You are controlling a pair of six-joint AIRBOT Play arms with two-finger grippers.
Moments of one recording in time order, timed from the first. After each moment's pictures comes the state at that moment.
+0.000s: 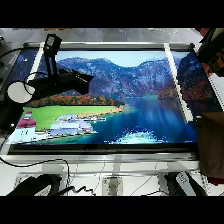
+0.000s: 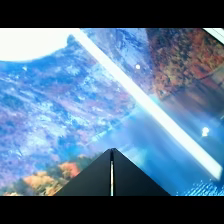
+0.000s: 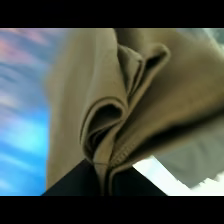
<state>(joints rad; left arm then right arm) -0.32 -1.04 1.22 0.87 -0.72 -0.98 -0.92 -0.92 1.40 -1.58 1.62 1.90</state>
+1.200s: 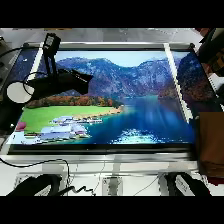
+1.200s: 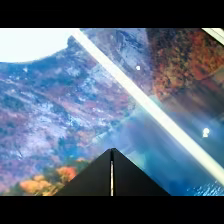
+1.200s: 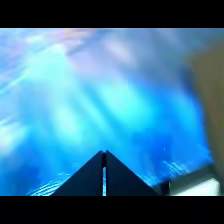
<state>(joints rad) -0.32 -1.04 1.22 0.87 -0.72 -0.98 -0.25 -0.93 1.38 -1.49 1.41 1.79</state>
